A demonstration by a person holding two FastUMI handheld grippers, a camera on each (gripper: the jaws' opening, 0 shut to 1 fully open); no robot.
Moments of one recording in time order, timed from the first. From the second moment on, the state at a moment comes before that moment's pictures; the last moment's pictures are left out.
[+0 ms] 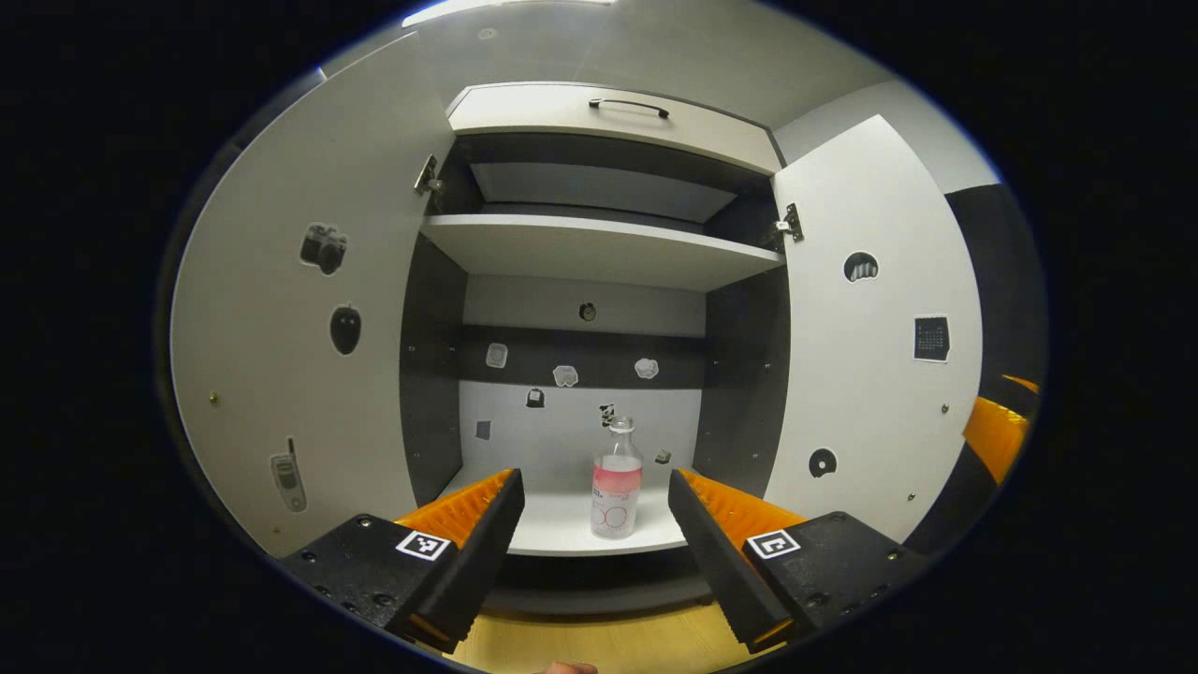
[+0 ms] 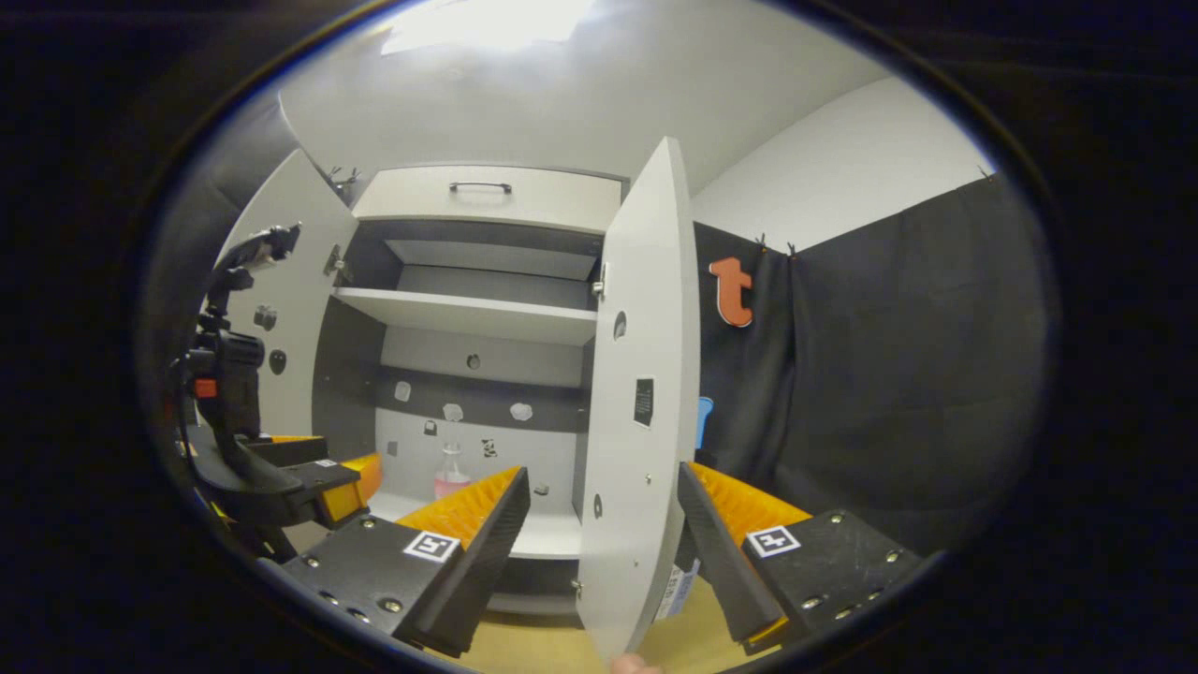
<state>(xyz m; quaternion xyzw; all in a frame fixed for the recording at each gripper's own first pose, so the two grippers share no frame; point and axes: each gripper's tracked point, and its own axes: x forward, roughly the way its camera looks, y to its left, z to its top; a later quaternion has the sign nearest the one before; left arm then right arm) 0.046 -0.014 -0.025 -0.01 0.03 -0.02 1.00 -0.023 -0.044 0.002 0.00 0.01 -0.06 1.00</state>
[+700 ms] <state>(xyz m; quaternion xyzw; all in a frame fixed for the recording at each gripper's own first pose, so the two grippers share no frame) 0.192 -0.036 -0.090 0.01 0.08 -0.02 1.00 -0.062 -0.141 -0.009 -0.03 0.03 -0.20 0.98</state>
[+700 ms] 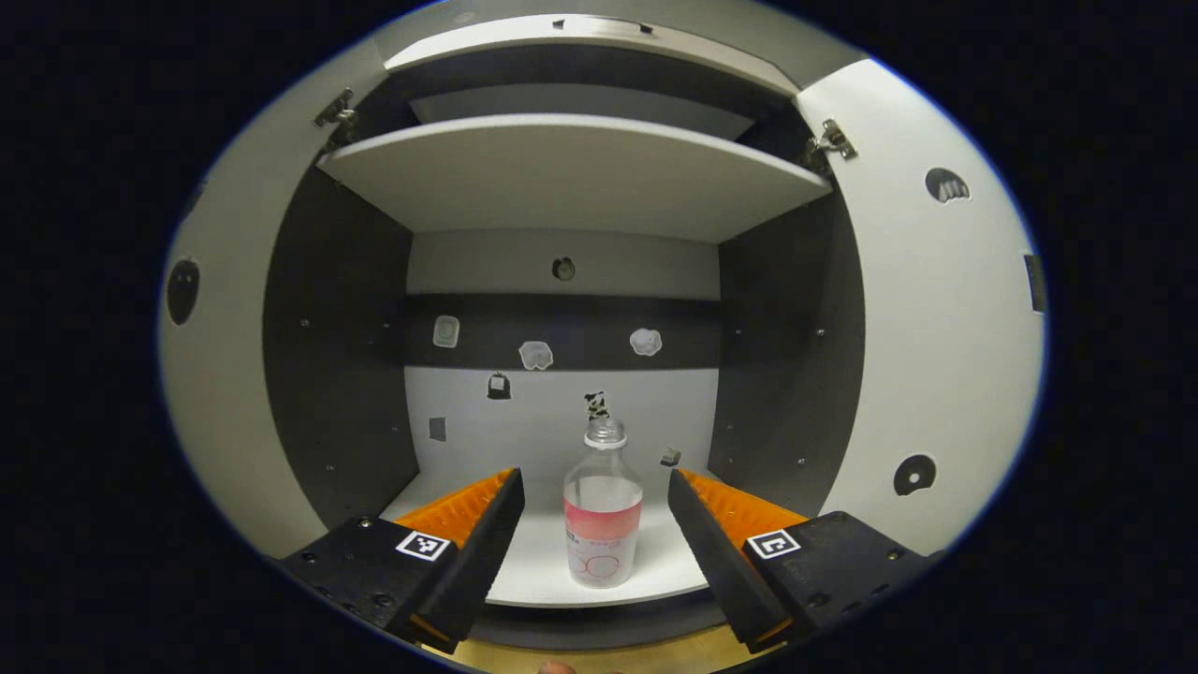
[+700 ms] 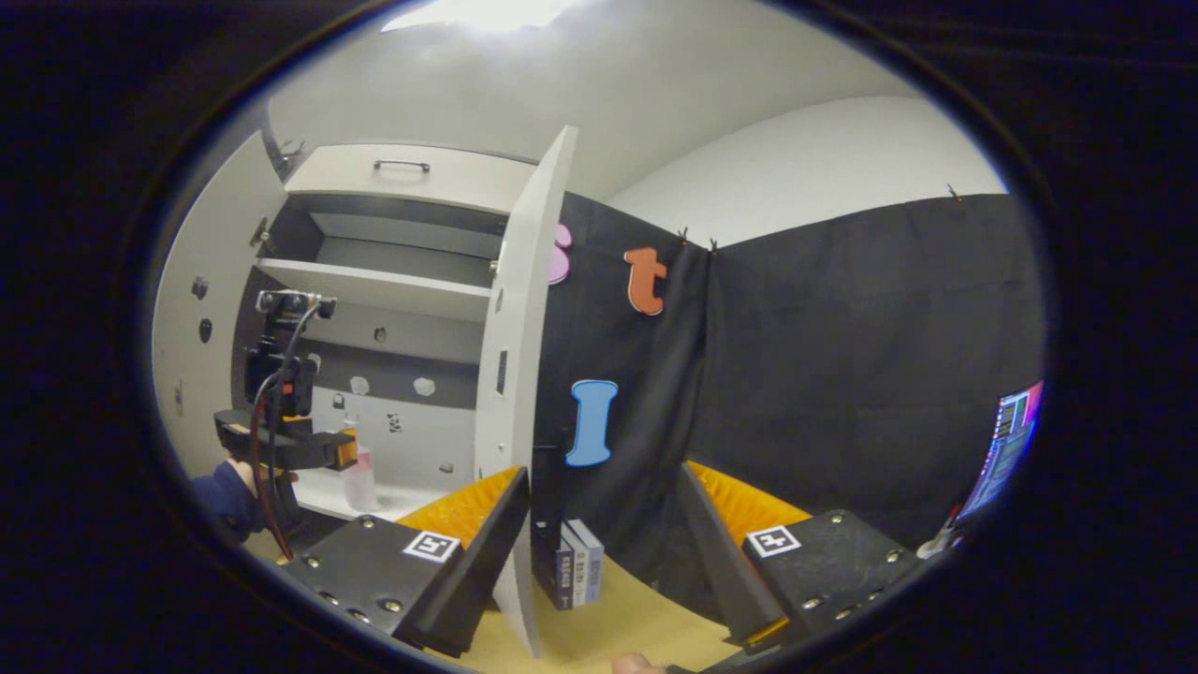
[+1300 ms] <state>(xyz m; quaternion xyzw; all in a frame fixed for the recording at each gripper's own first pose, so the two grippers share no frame) 0.250 -0.032 -0.142 0.03 0.14 0.00 0.99 -0.074 -0.173 -0.035 -0.03 0.07 -0.24 0.97</state>
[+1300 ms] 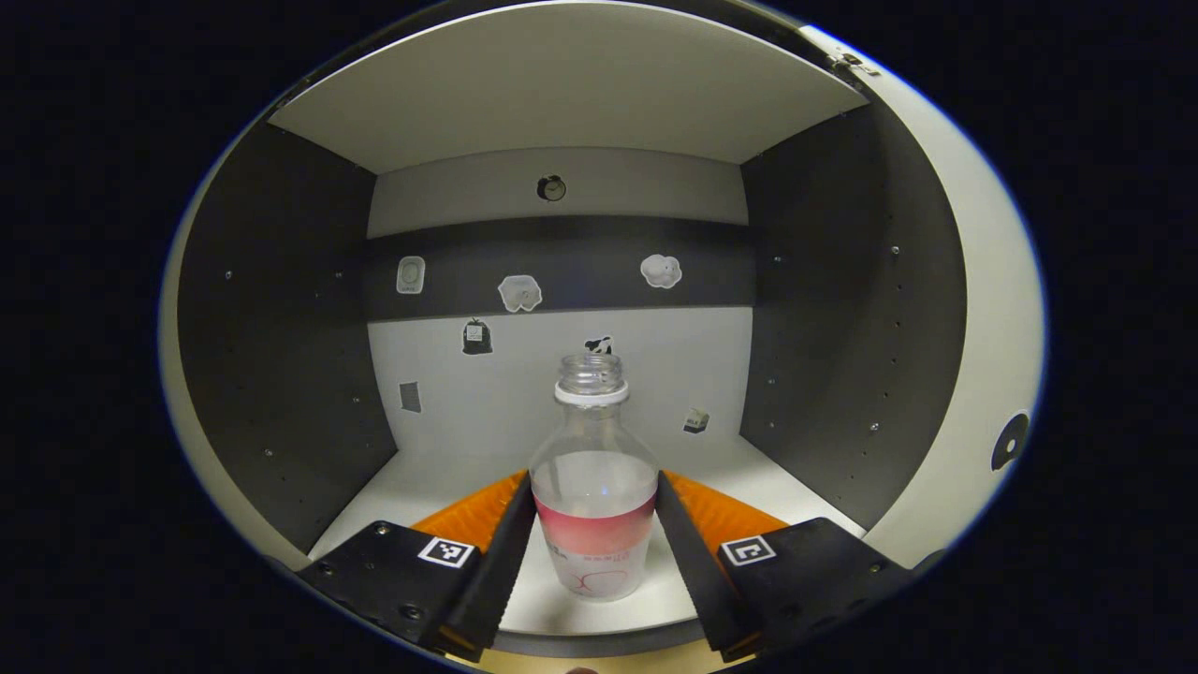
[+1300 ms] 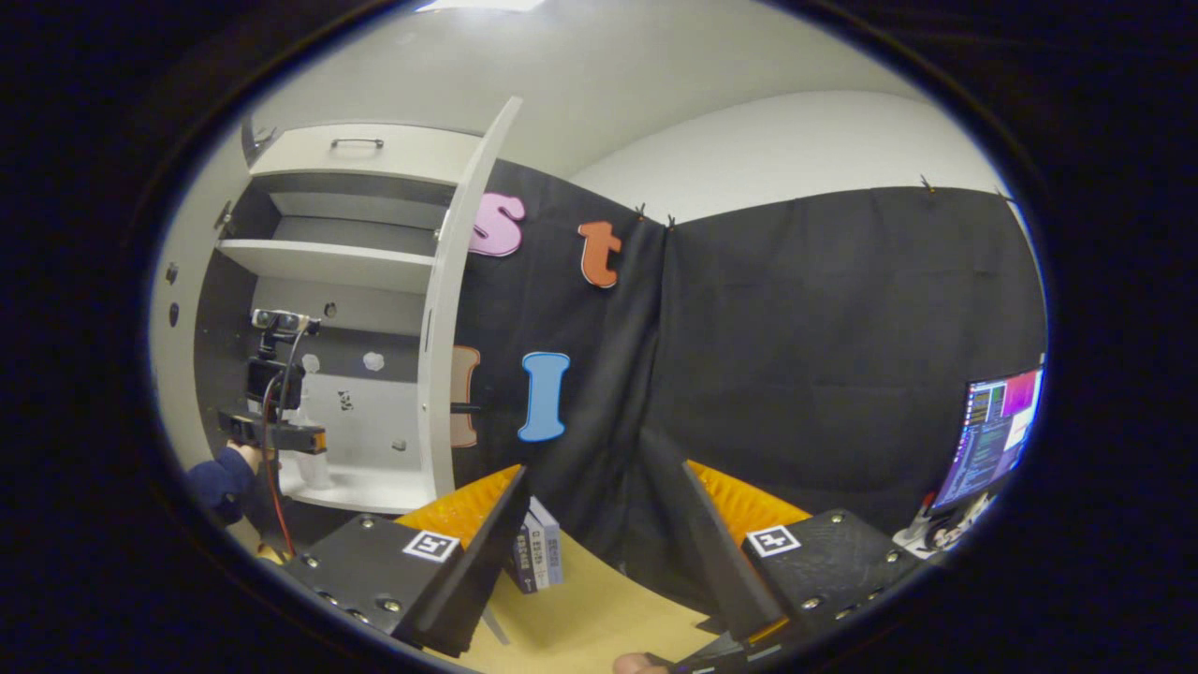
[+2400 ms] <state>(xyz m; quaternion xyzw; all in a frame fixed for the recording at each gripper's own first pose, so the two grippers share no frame) 0.230 -0.043 -0.143 0.00 0.15 -0.03 0.99 -0.074 -0.167 -0.045 -0.01 0.07 -0.22 0.97</state>
